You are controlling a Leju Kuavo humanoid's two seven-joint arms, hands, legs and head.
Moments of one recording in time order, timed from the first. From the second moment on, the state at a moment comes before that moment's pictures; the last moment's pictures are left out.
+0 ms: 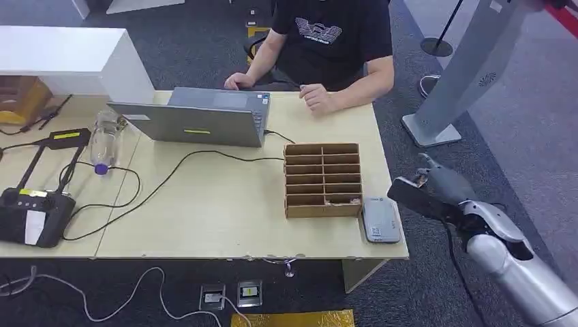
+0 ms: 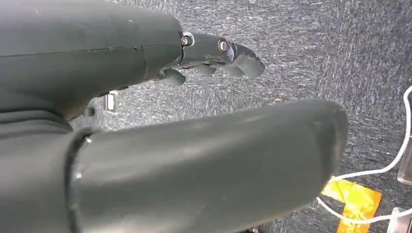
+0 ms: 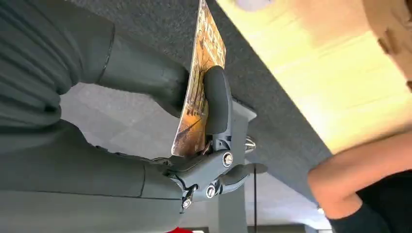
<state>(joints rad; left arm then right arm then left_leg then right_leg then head) -0.14 0.30 -0.85 -0.19 1.13 -0.11 0.02 -0.36 -0.68 0.45 -1.48 0.44 0.02 0.14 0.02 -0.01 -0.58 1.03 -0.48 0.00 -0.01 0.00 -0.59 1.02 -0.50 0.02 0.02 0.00</state>
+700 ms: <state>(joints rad) -0.14 0.29 -0.85 -0.19 1.13 -0.11 0.02 -0.29 -0.60 0.56 -1.48 0.45 -0.05 0.16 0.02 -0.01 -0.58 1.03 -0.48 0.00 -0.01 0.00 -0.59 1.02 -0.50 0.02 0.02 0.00</state>
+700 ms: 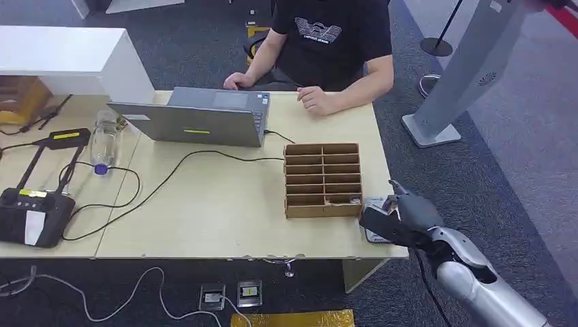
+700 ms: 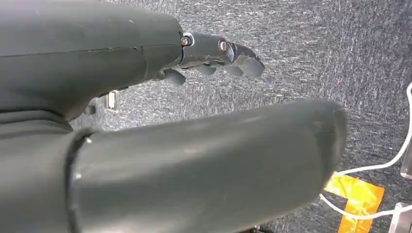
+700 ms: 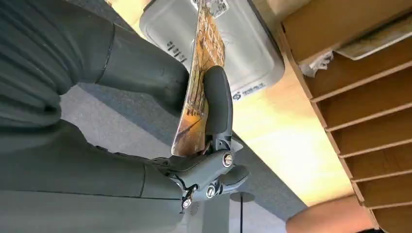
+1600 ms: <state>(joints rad) -0.14 0.28 -0.85 -0.19 1.15 -0.12 0.02 -0.28 -0.63 0.56 -1.43 0.43 -0.06 0.17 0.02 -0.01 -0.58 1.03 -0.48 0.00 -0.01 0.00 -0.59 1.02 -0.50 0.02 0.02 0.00</state>
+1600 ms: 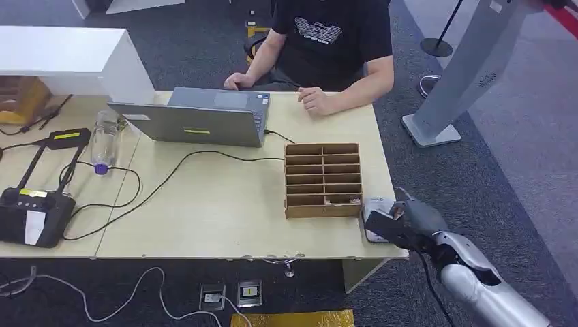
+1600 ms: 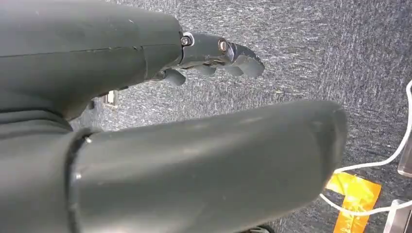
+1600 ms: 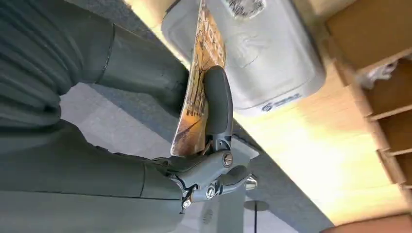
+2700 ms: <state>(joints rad) -0.14 0.28 -0.87 -0.19 1.13 -0.15 -0.03 -0.61 -0.64 0.42 -1.66 0.53 0.14 0.11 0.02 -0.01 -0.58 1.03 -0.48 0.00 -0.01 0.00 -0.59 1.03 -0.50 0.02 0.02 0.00</state>
